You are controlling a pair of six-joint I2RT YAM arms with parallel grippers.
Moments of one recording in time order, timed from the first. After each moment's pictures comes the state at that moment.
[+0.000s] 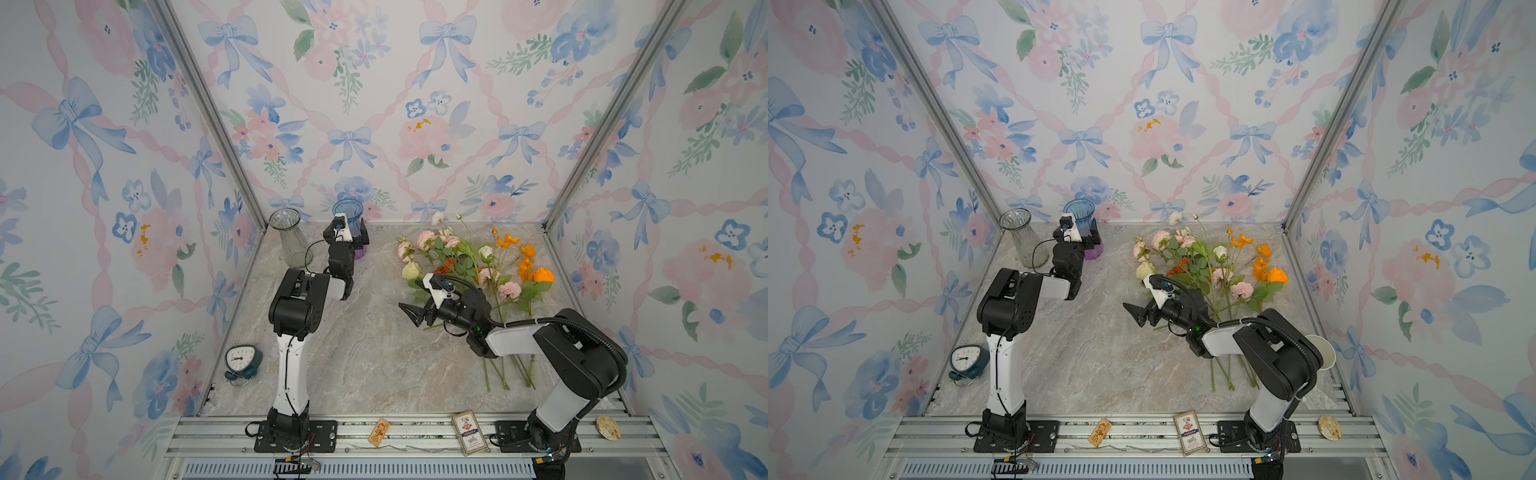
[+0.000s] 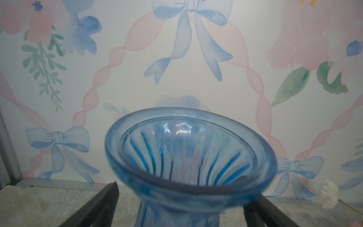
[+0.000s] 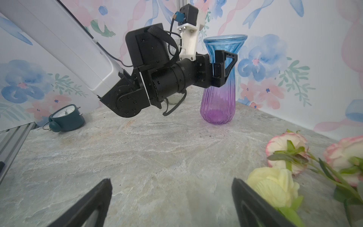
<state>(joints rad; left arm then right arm) -0.24 2.22 1.24 1.14 -0.25 -0.05 0.64 1.71 0.61 1.03 -0.39 0.04</state>
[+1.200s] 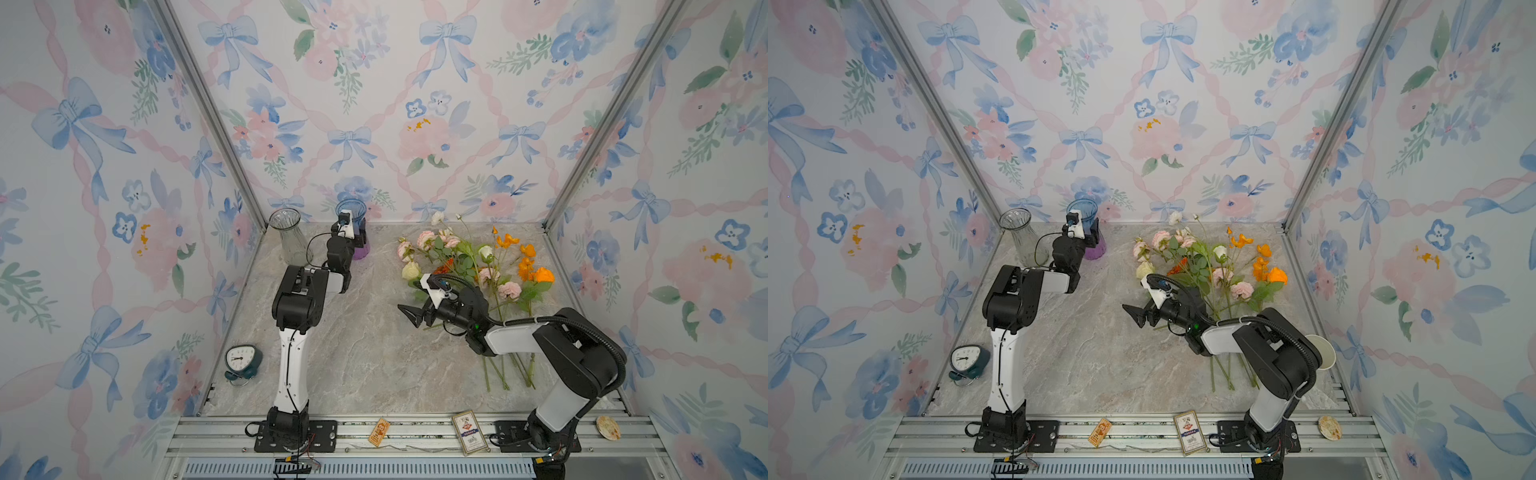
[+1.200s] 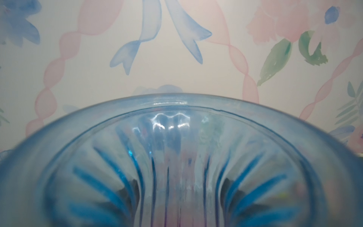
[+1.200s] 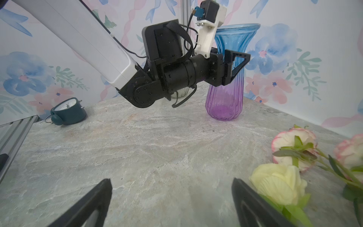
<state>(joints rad) -0.20 2.28 1.32 1.10 -0.04 0.01 0.64 1.71 0.63 0.97 -0.41 0.02</state>
